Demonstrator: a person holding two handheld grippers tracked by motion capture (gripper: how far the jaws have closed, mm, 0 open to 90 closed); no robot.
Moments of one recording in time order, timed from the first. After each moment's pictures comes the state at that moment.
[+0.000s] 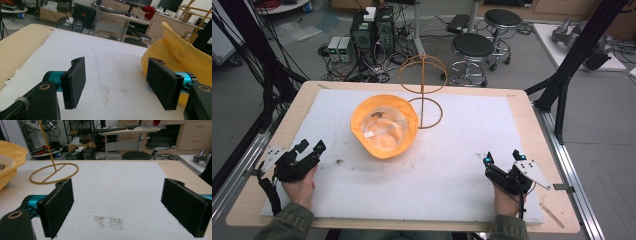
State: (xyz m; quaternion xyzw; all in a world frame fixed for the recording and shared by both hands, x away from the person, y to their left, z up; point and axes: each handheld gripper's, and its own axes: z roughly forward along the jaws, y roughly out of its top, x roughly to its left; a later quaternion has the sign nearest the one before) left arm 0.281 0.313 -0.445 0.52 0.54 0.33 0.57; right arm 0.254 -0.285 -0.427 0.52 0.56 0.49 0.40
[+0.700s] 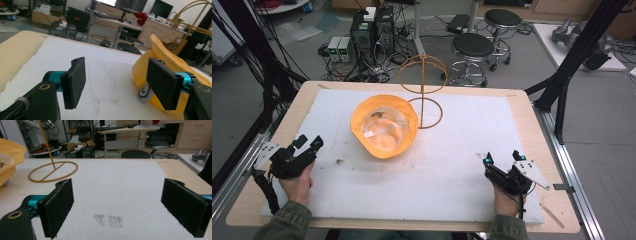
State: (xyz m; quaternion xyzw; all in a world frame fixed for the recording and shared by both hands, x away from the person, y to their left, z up) left arm 0.284 0.315 -0.424 0.52 0.53 0.31 0.60; right arm 0.253 -0.284 -0.427 0.53 0.57 0.49 0.40
